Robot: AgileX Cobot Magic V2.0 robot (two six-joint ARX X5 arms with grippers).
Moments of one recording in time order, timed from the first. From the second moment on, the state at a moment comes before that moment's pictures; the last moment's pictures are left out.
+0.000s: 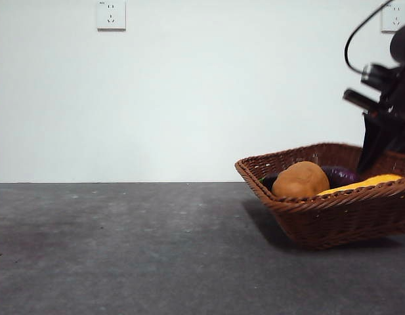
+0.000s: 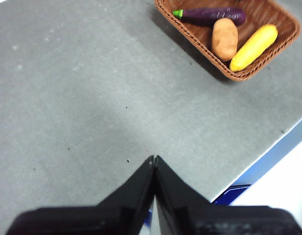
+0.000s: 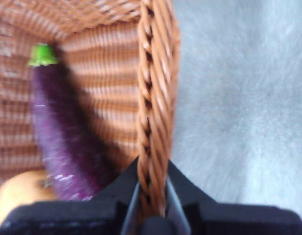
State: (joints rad) left arm -0.68 0.75 1.35 -1.32 -0.10 -0.04; right arm -0.02 1.73 1.21 -0.58 -0.43 0.03
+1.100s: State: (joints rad) left arm -0.68 0.75 1.35 -1.32 -0.13 -0.06; right arm -0.03 1.72 1.22 -0.56 -0.32 0.01
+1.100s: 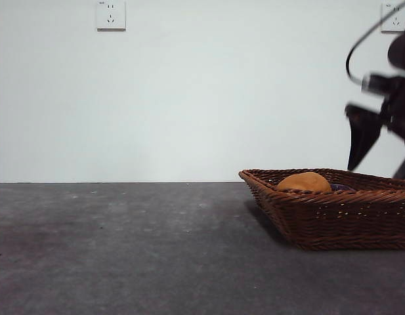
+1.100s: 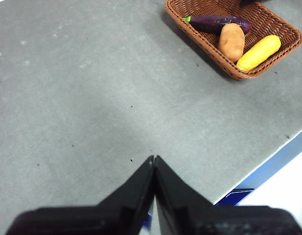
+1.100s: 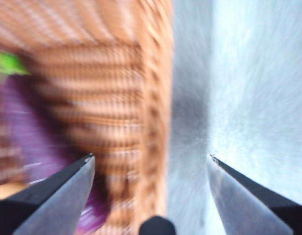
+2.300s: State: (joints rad) left arm -0.68 0.77 1.35 -1.32 -0.13 -0.03; right arm -0.03 0.78 1.27 -1.36 -0.50 -0.14
